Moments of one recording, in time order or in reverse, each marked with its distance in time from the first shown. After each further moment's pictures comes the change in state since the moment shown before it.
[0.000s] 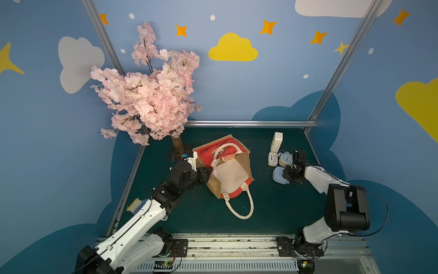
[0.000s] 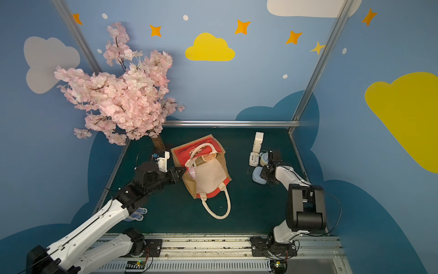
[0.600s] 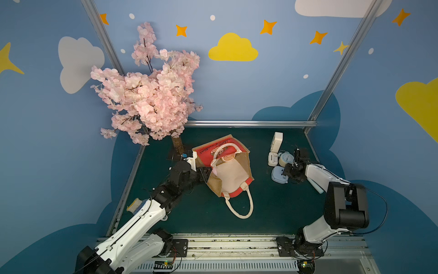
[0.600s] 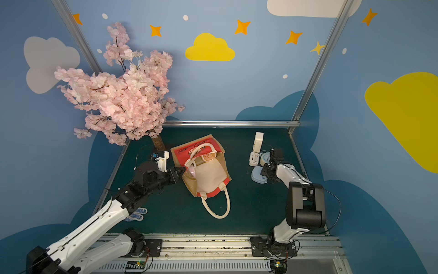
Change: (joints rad) left arm 0.008 -0.006 0.000 -0.002 0.000 0.003; right arm -0.011 0.015 0.033 0.011 -0.008 -0.027
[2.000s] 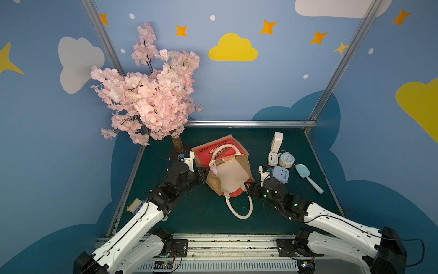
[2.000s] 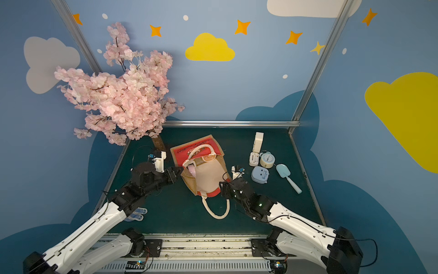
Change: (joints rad) left arm 0.014 -0.038 0.000 -0.031 -0.011 0.002; right arm 0.971 -0.585 -0.354 0.334 0.227 0.334
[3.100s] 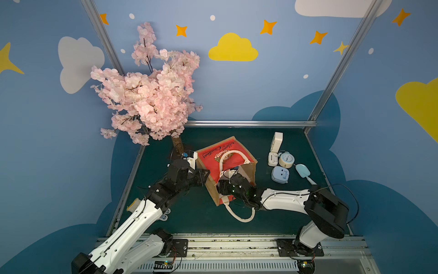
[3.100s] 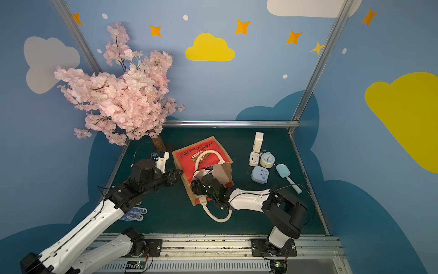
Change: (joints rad) left arm -0.032 0.024 0.117 -0.216 0.030 0.159; right arm 0.058 0.630 0.211 0.465 -0.146 0.075
